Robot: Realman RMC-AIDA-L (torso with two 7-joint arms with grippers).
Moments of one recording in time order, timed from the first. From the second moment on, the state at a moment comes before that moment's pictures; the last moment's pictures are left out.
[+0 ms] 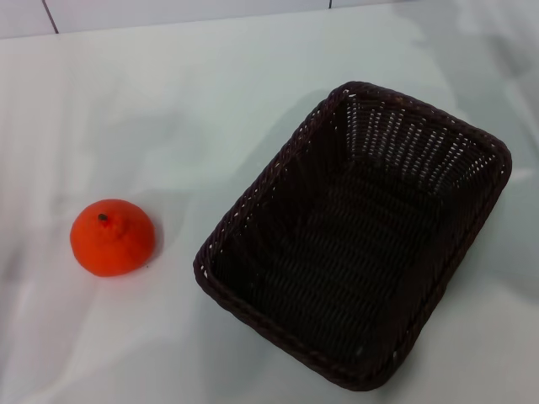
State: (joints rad) left arm -0.23 -2.17 -2.87 -0.11 1.18 -1.79 2.43; right arm 0.61 2.09 -0.36 -0.23 2.06 1.15 0.94
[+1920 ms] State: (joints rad) left arm -0.28 -2.16 -2.88 -0.13 1.17 -1.82 2.44; right arm 0.85 1.88 -0.85 -1.00 0.54 1.72 2.35
